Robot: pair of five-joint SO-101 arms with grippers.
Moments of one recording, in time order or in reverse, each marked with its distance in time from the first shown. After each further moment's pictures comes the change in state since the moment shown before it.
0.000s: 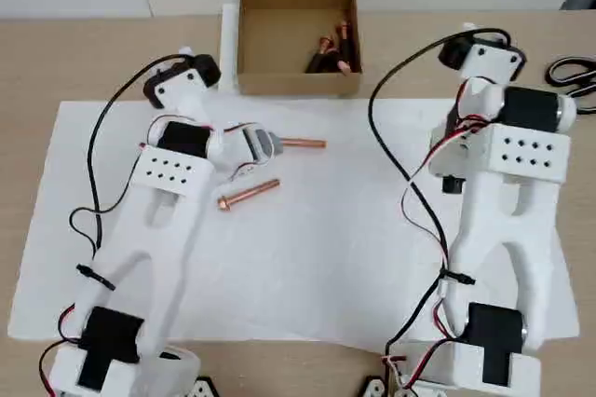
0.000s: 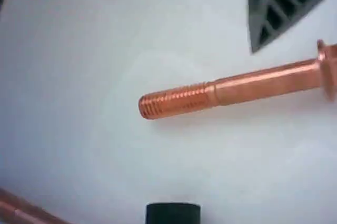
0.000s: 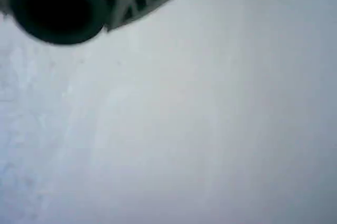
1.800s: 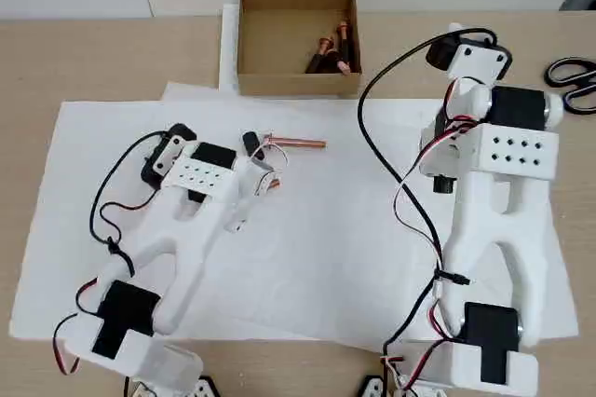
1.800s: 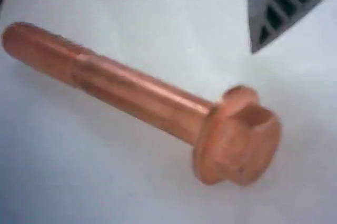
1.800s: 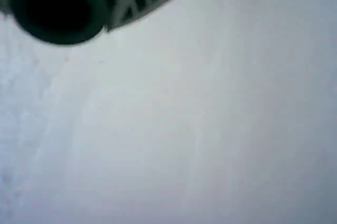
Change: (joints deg) left arm 2.9 8.7 11.3 -7.5 39.6; right arm -2.1 0.0 0.0 0.0 -0.4
